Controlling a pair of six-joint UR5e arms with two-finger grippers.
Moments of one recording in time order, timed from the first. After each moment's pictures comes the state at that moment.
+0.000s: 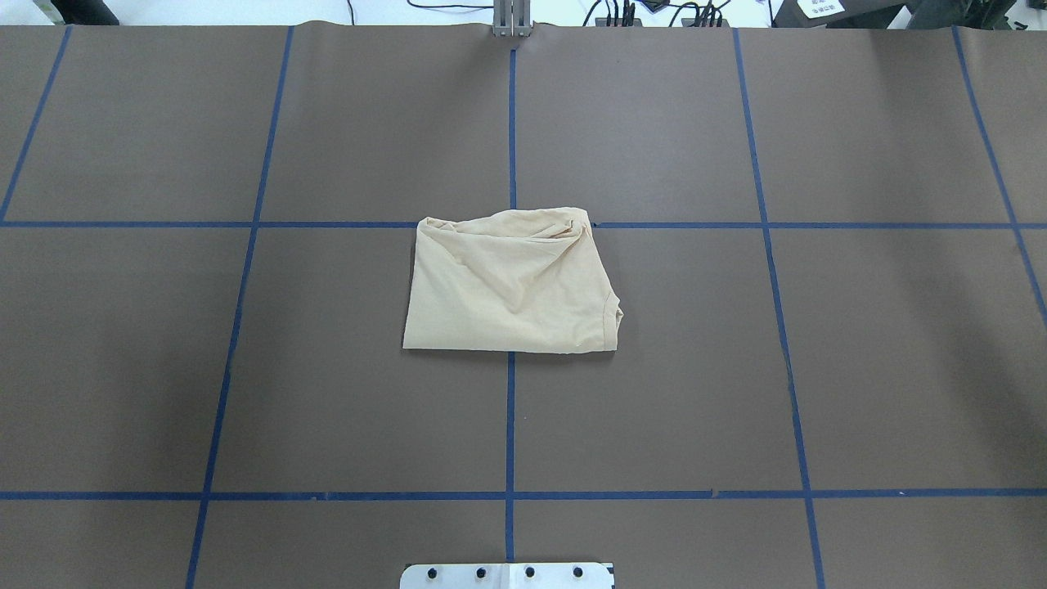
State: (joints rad) left arm -1.50 -1.60 -1.69 -1.83 -2.31 -0.05; right arm 1.47 -1.50 1.74 -1.66 2.39 0.14
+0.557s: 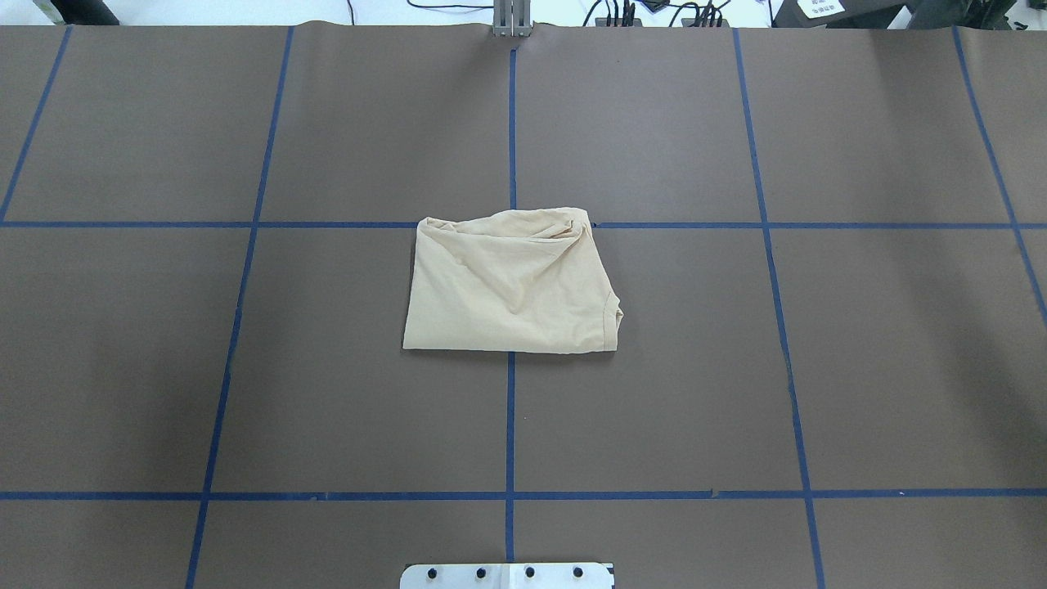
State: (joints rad) left arm -1.50 -1.58 -1.70 -1.83 -2.32 -0.05; right arm 1.47 -1.52 1.73 -1.66 2.39 0.14
